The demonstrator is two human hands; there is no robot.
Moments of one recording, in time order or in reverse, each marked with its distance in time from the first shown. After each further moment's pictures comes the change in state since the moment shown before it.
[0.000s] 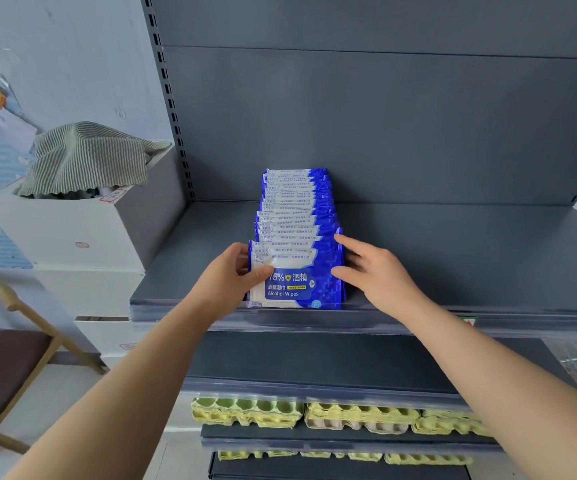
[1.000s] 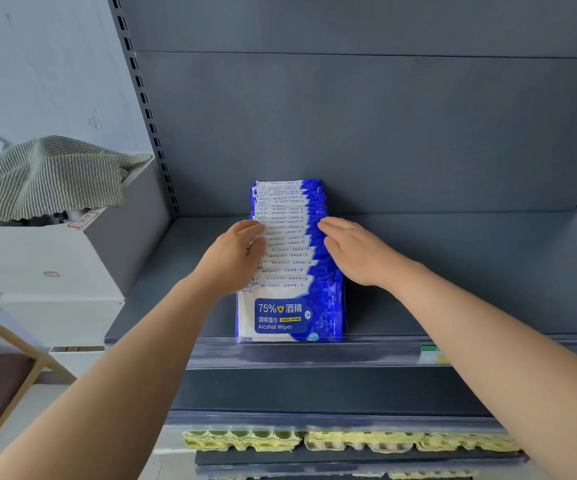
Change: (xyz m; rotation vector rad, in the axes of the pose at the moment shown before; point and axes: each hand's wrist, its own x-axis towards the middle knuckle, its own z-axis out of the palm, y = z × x) left_hand 0.084 0.026 0.000 0.667 0.094 0.306; right_hand 0.081 -0.029 -0.012 -0.710 -0.144 -0.045
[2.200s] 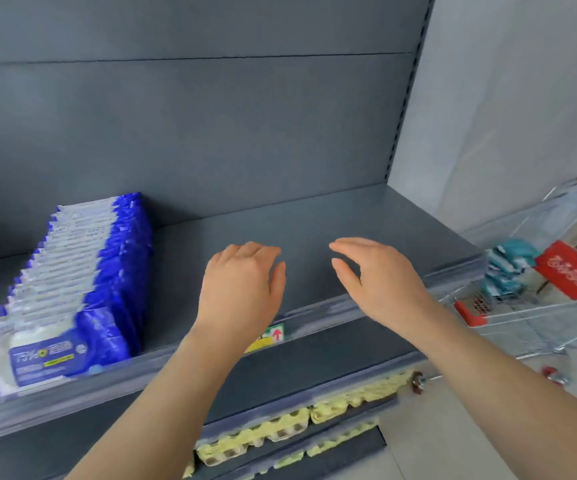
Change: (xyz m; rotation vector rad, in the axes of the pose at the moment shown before) left_hand -0.039 0.261 0.114 0.182 0.182 0.432; right_hand -0.215 0.162 -0.083 -0.089 0.418 0.272
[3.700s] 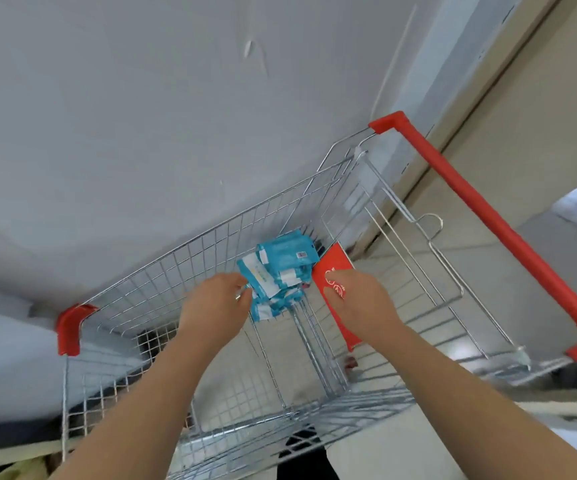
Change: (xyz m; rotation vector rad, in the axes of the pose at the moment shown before) left_hand 0.459 0.674 0.685 -0.253 -0.732 -0.211; right_hand 0.132 1.028 -0.107 -0.084 -0.364 0.573
